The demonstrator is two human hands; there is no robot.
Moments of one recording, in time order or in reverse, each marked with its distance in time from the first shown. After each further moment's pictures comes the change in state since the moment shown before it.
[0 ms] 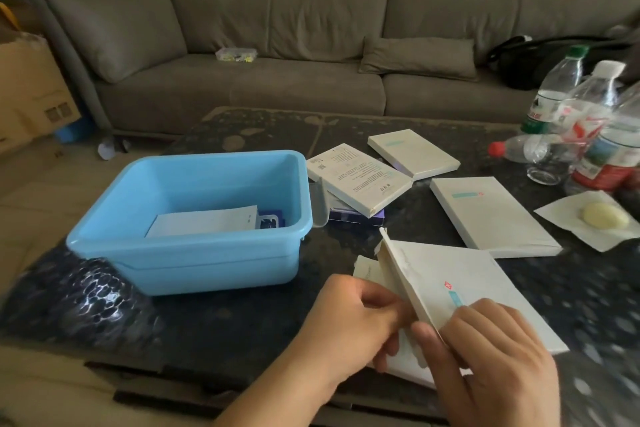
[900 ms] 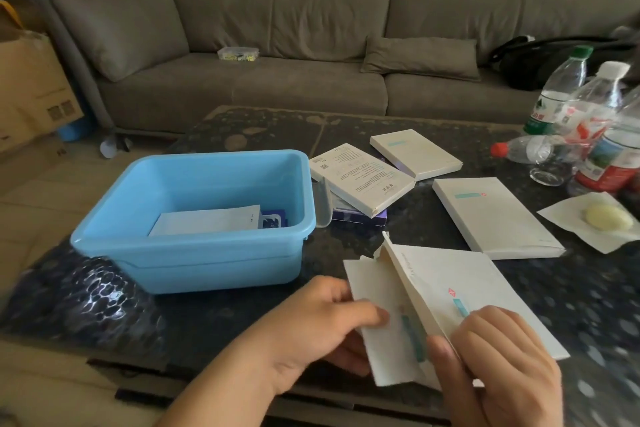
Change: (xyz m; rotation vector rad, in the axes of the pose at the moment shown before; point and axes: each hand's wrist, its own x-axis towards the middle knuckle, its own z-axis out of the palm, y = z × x) left_hand -0.005 -0.005 -0.031 -0.186 -0.163 -0.135; right_hand 0.001 -0.002 -0.001 0.134 0.080 -0.054
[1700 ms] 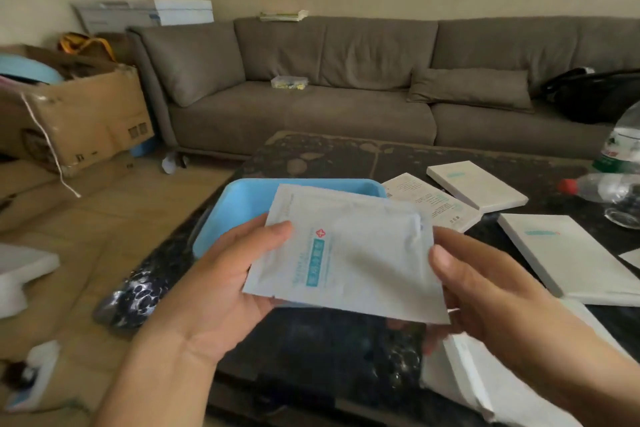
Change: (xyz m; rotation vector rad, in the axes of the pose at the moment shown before) left_hand -0.098 0.034 -0.113 -0.526 0.206 0.359; right_hand 0.128 -0.074 0.008 1.169 -0.718 0.831
